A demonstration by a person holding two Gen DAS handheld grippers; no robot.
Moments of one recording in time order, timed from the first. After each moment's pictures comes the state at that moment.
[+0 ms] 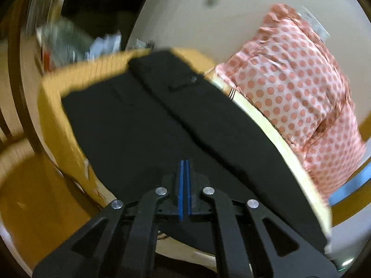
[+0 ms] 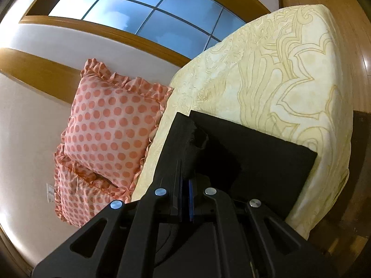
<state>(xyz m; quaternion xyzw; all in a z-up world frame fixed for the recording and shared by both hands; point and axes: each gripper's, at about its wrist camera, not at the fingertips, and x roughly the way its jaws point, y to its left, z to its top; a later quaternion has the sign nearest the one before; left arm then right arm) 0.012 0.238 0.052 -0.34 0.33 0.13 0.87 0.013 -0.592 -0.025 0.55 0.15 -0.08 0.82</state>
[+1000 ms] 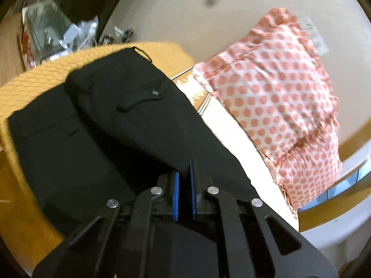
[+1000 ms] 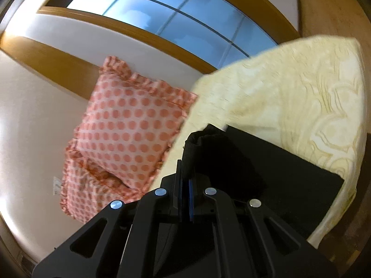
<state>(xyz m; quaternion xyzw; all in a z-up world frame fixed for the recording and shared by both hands) 0.065 0.245 0.074 -0.39 0.32 0.07 0.86 0.016 -0.590 0.017 0.53 0.11 -0.04 0.84</state>
